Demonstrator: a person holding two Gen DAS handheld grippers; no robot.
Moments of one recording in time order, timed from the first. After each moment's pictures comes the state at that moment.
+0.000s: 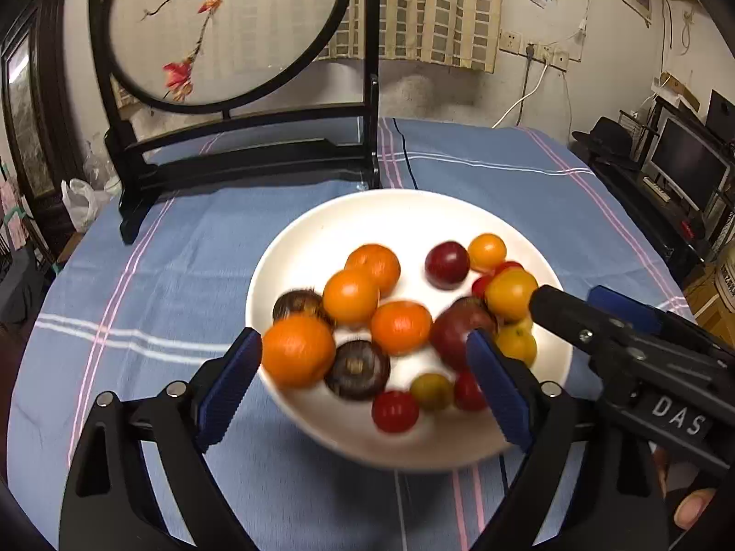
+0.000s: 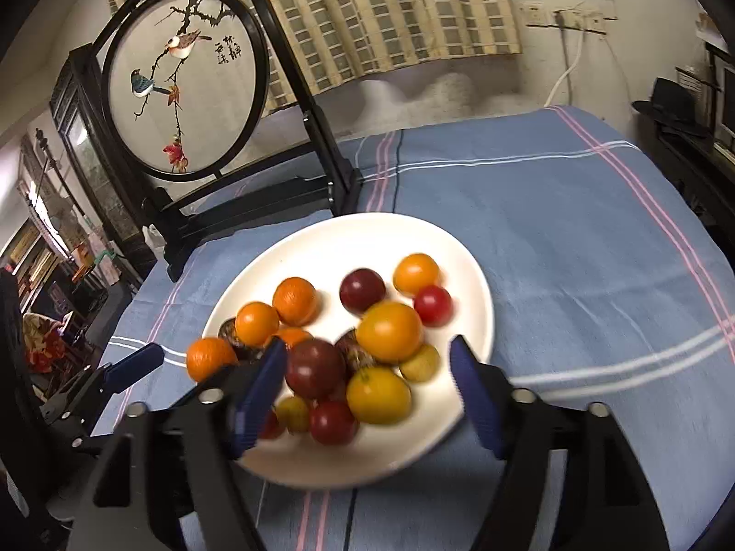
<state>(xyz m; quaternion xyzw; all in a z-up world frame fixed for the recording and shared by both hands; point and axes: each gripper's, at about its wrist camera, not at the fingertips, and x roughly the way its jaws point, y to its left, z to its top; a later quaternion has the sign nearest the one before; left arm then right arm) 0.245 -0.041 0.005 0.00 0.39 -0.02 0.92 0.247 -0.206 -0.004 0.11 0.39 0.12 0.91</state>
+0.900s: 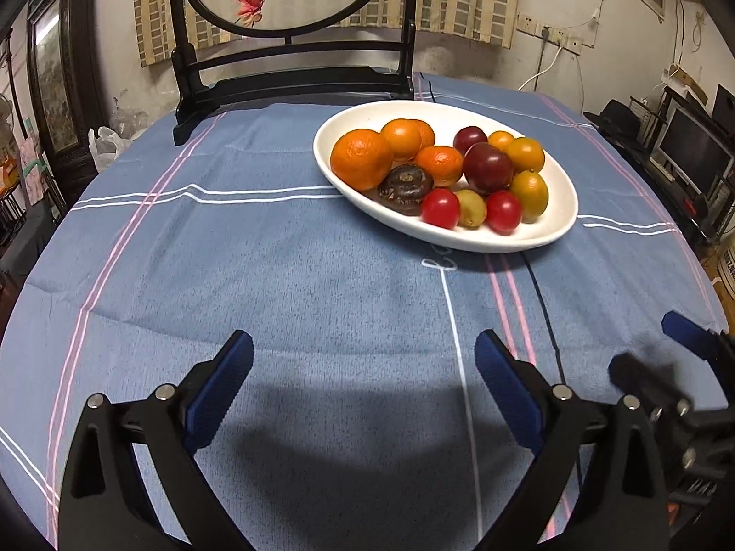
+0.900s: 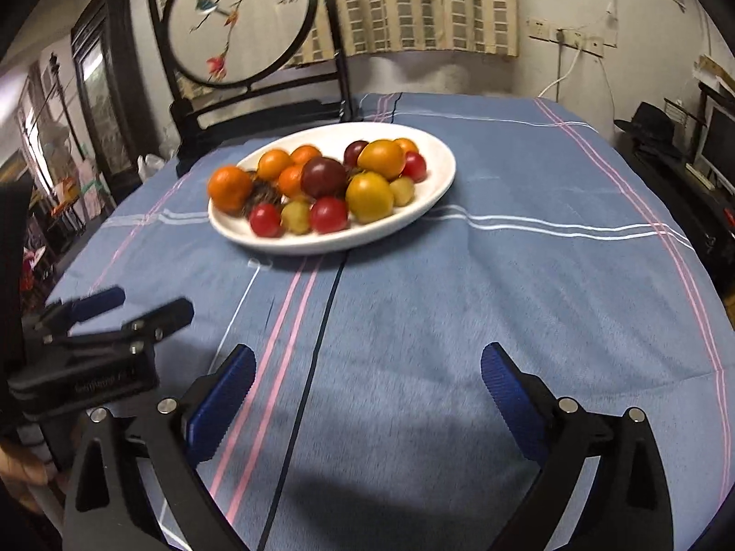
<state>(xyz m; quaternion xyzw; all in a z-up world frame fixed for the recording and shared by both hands) 0.130 -0.010 -0.042 -0.01 0.42 0.01 0.91 0.110 -0.201 -0.043 0.01 0.41 0.10 0.91</state>
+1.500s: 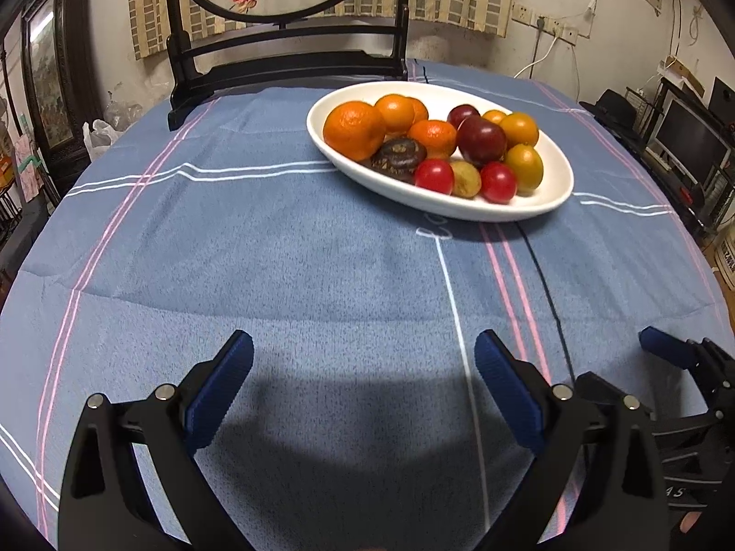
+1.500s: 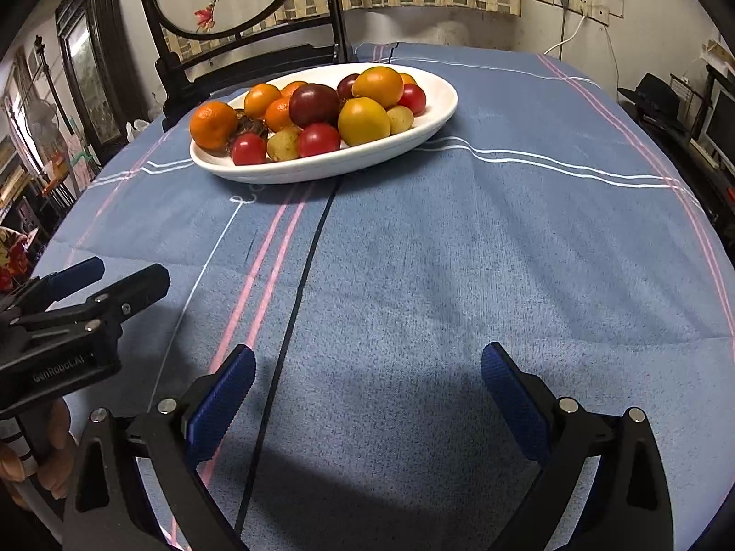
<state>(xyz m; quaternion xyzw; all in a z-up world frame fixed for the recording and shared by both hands) 0.122 -0.013 -0.054 -0.01 0.43 0.00 0.90 0.108 -0.201 -0.073 0.00 0.46 0.09 0.88</state>
